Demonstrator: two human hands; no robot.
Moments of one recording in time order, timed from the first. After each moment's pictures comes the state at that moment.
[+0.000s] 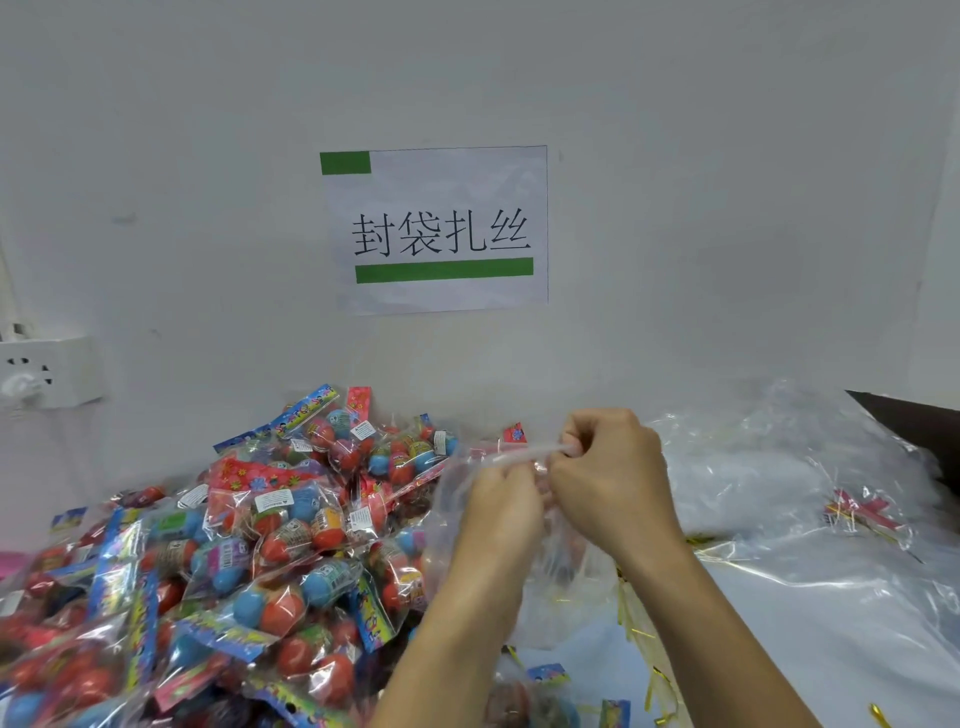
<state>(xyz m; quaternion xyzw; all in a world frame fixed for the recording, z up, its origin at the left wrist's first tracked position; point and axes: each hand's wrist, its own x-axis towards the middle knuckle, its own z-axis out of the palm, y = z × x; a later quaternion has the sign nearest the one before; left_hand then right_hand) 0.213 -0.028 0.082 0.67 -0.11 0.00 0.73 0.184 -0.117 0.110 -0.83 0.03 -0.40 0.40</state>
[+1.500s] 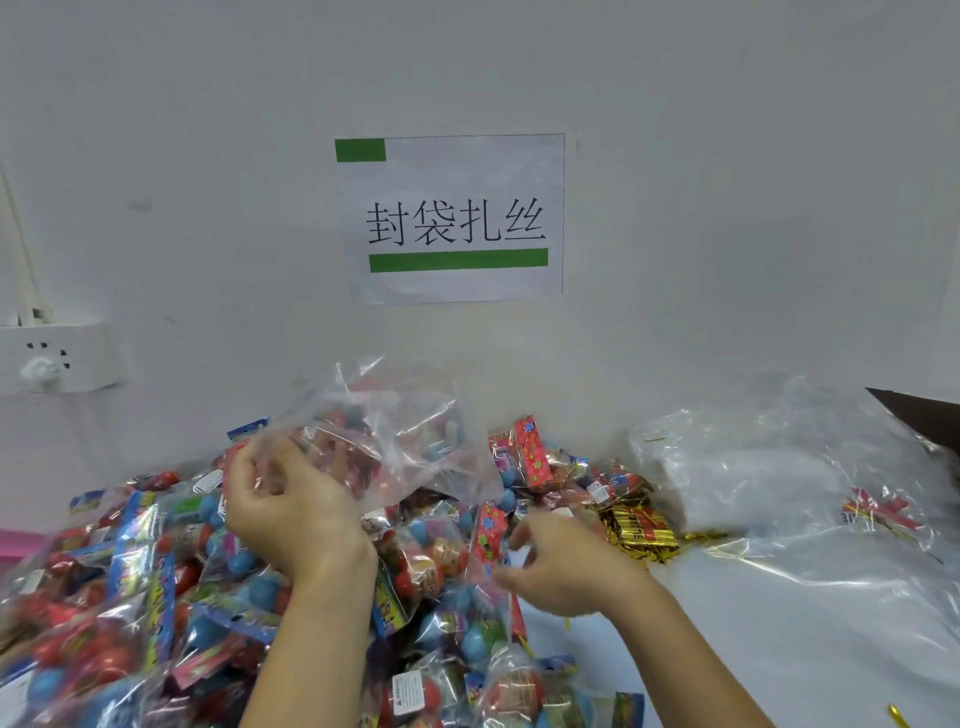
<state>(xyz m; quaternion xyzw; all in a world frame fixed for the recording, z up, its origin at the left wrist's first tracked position) 0.217 0.075 0.099 0.32 0.11 0.45 0.82 0.203 -0.102 0.060 -0.97 -0.05 0.05 0.25</state>
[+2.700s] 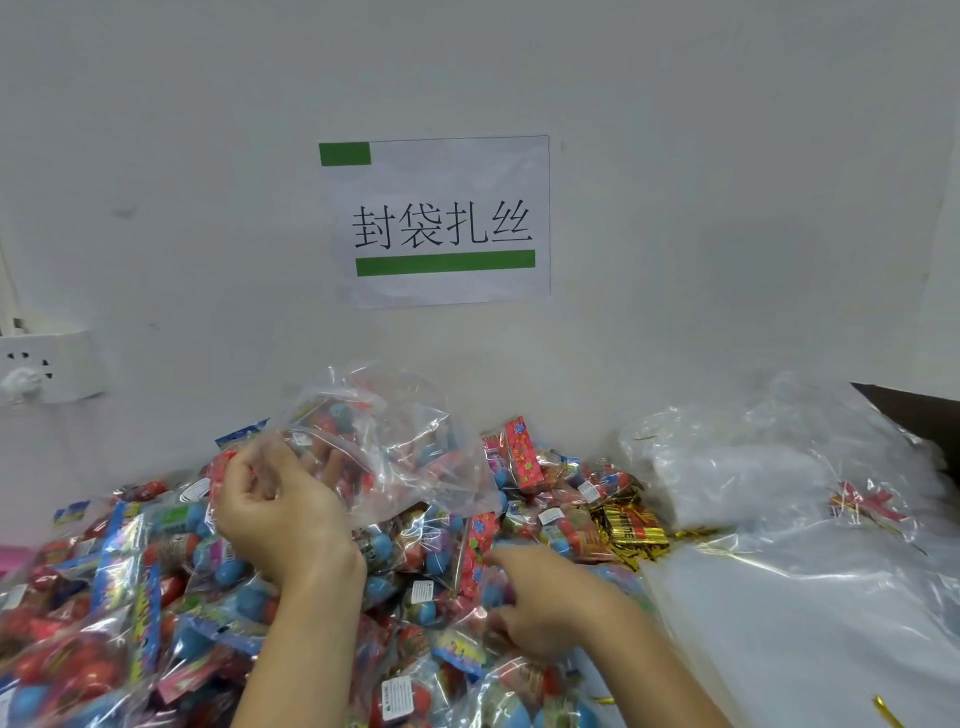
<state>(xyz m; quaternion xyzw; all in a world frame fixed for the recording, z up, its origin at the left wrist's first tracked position) 0.224 0.076 0.093 0.36 0.10 0.45 0.81 0.208 -0.098 0.034 -0.97 -0.09 0.08 0.21</state>
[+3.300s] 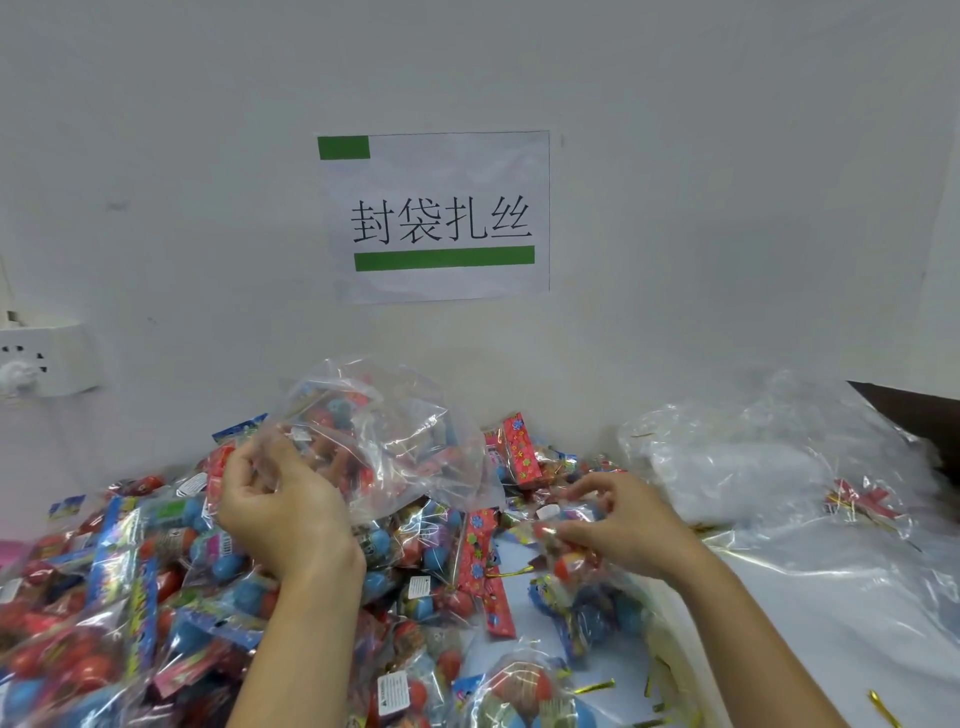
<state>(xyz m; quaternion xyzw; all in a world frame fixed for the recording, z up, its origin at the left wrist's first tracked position) 0.225 0.076 0.090 0.37 0.11 0.44 0.81 0.211 -0.170 0.052 -0.92 0.04 -0.11 0.37</state>
